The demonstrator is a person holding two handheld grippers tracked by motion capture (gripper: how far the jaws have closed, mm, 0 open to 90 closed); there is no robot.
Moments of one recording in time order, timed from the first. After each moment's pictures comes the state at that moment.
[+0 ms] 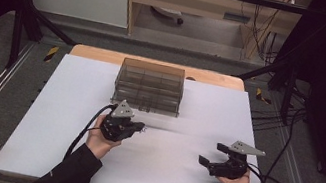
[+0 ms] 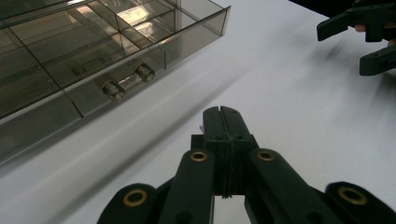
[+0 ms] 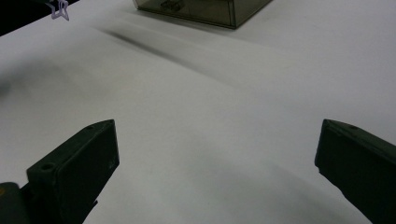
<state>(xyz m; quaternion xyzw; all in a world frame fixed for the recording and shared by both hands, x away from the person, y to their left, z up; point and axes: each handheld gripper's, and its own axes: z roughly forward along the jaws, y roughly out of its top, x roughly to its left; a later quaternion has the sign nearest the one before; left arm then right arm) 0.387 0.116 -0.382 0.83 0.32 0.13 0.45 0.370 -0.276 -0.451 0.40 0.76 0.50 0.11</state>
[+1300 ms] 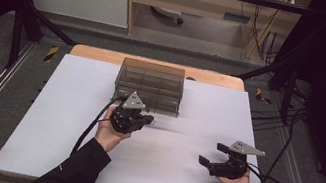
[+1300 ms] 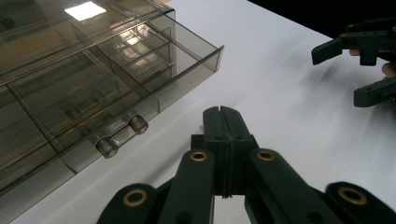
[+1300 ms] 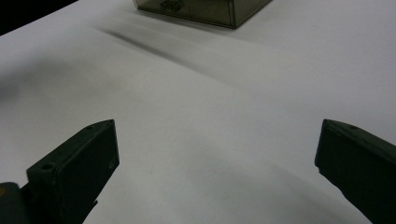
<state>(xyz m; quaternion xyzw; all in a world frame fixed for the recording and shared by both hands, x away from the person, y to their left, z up) 0.404 0.095 -0.361 0.83 0.31 0.13 0.45 0.370 -0.276 -0.451 0.40 0.76 0.50 0.11</state>
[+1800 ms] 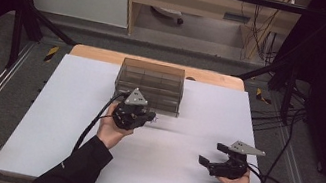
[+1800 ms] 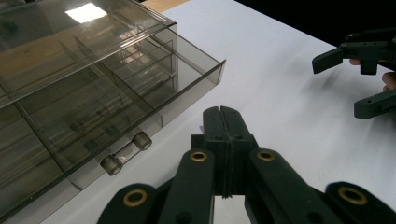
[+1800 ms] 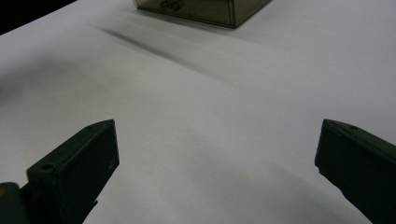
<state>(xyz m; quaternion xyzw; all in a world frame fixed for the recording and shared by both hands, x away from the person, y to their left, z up) 0.411 0.090 -0.353 0.83 0.31 0.13 0.45 0.370 -0.276 -0.451 0.40 0.76 0.50 0.11</state>
